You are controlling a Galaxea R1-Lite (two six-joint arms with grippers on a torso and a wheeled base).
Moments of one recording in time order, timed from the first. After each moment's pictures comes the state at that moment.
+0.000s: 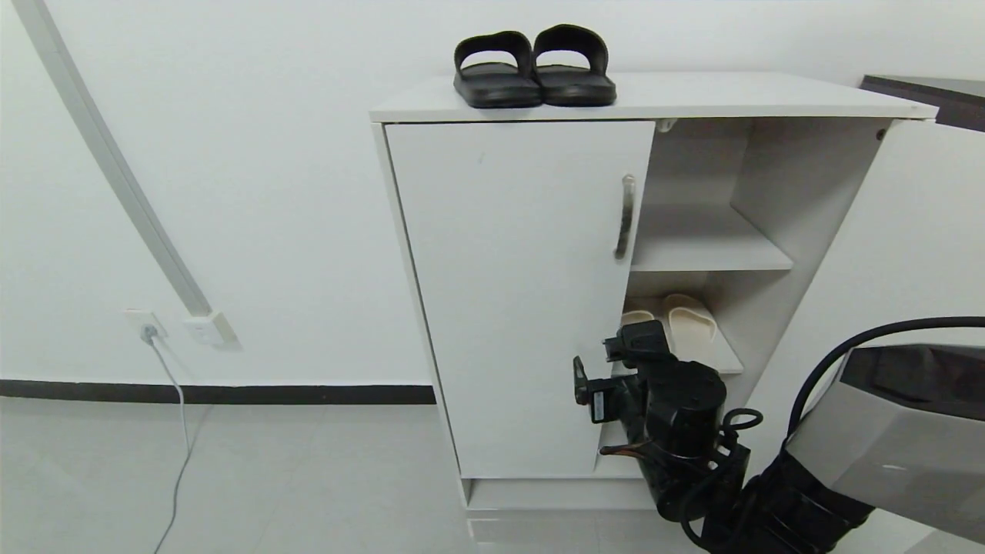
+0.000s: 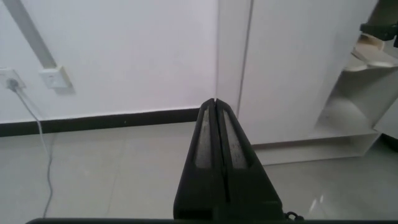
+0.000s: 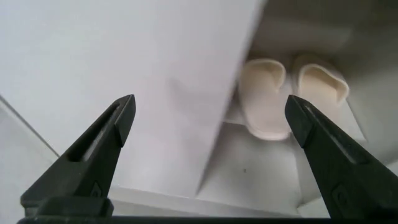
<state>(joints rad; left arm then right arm) 0.00 0.00 0.00 0.00 -0.04 0.03 0.78 2.16 -0.74 -1.39 -0.68 -0.04</state>
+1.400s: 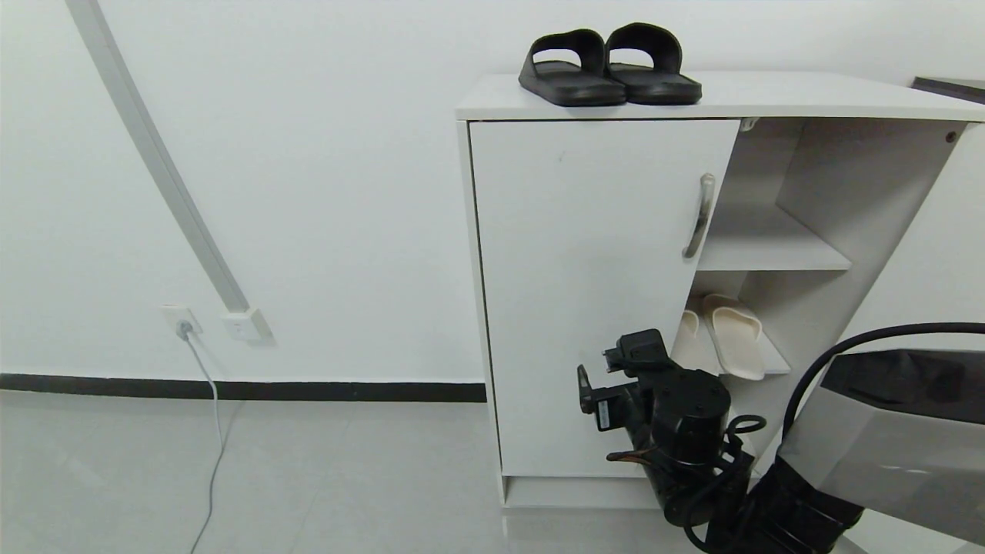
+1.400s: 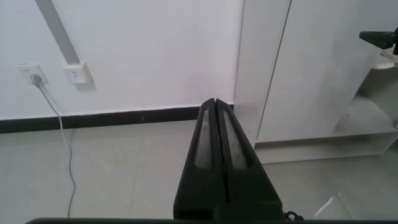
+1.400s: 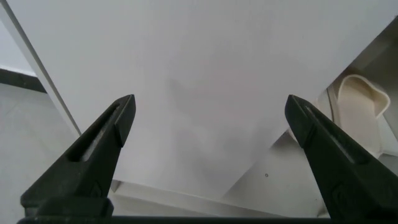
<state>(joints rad) 0.00 0.00 0.00 0.00 -0.04 0.03 0.76 2.19 -0.70 -1.44 -0.65 -0.09</state>
